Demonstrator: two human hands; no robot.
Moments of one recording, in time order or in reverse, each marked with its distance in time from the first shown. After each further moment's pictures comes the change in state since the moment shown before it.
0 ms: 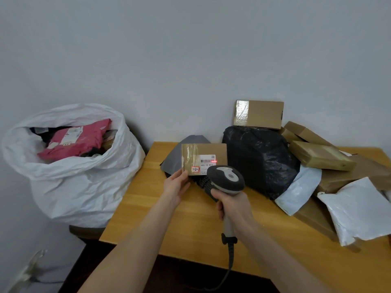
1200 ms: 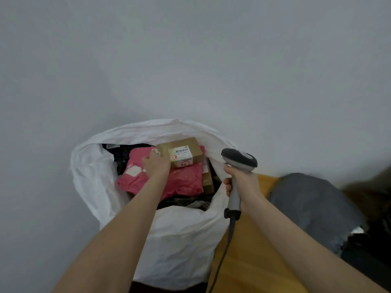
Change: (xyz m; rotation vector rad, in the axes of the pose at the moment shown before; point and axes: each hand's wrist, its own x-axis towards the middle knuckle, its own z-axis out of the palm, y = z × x) left_hand 0.316 0.330 -0.342 0.836 0.636 0.303; right_hand 0.227 -0.123 0.460 0.263 -0.081 0.084
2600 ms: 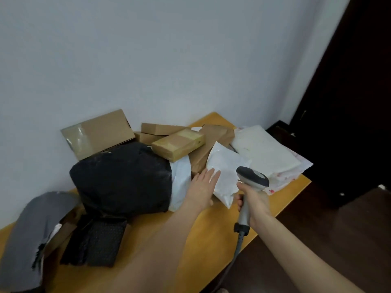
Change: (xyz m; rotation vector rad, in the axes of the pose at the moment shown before) left_hand -0.793 0.160 0.422 0.758 -0.901 1.842; right_hand -0.280 0.013 -0.722 0.484 1.029 -0.038
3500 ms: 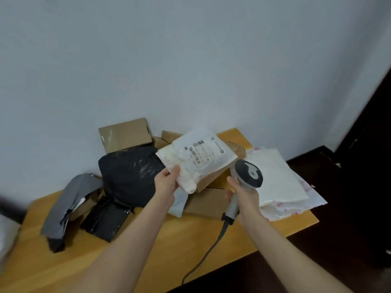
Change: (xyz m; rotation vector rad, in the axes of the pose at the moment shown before) left_hand -0.013 0.021 -0.095 -1.733 0.737 -0.955; right_hand 0.053 -0.074 -0.037 0.083 -0.293 0.009
